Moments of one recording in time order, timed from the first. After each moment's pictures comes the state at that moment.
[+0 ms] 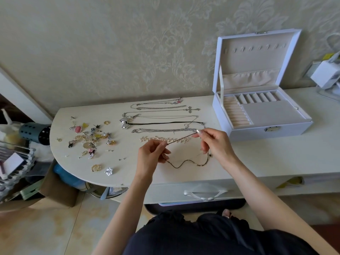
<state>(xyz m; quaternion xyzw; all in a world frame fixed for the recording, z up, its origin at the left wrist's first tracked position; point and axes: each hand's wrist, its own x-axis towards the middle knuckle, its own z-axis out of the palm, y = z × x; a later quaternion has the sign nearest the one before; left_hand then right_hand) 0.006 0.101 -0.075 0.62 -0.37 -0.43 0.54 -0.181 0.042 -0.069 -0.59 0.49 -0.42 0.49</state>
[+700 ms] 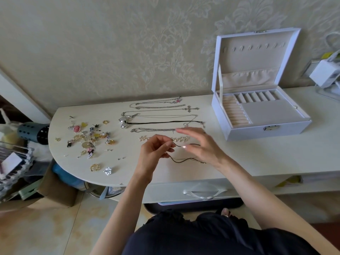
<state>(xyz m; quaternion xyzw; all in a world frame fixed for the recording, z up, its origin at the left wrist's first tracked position) 0.003 0.103 -0.066 0.54 -0.44 -0.48 0.53 -0.168 0.049 -0.062 -0.74 0.41 -0.28 0.44</state>
